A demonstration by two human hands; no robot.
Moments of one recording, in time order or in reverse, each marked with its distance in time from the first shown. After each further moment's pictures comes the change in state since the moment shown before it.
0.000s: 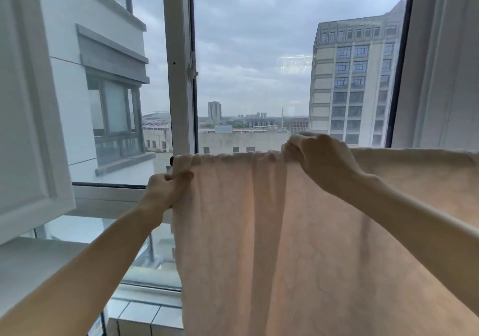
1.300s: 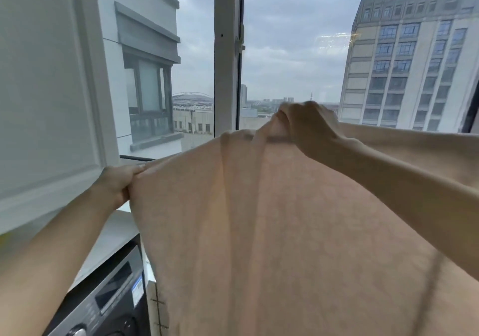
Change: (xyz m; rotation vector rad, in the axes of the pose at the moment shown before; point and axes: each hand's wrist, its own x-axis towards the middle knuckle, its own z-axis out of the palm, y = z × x) left_hand 0.076 -0.079 -0.171 -0.223 0.223 -0.183; right_hand 0.078 -0.101 0.059 0.001 0.027 -0.024
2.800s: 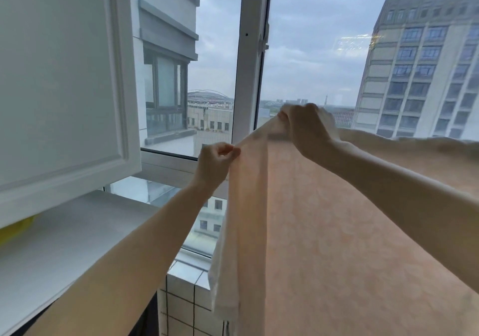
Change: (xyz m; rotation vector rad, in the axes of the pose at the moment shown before) left_hand -0.064 0.002 0.116 0.223 -0.204 0.649; right_hand 0.014 -0.033 0.024 0.000 0.018 -0.036
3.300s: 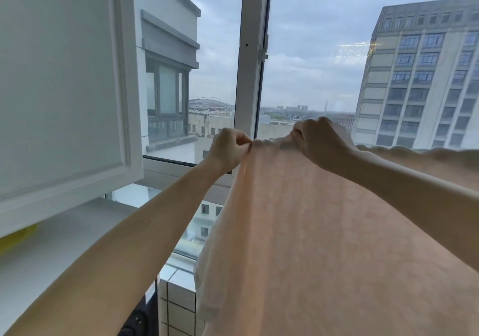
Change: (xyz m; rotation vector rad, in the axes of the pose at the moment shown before) left_hand 0.026 0.048 0.006 0.341 -0.097 0.113; right_hand -0.013 0.022 -0.011 0.012 -0.077 -0.032
